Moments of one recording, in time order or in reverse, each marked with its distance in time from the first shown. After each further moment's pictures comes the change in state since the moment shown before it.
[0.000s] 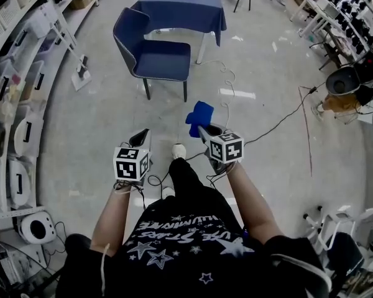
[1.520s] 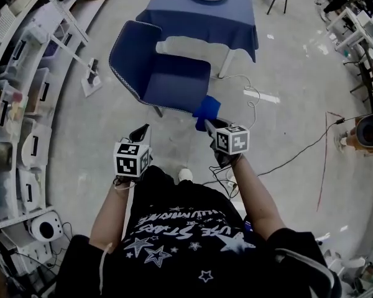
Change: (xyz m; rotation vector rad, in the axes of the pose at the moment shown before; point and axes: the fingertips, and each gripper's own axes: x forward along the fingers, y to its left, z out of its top) left arm 0.231 0.131 0.142 0.001 0.099 0.143; right arm 0.239 -0.183 0.149 0.089 0.080 0.124
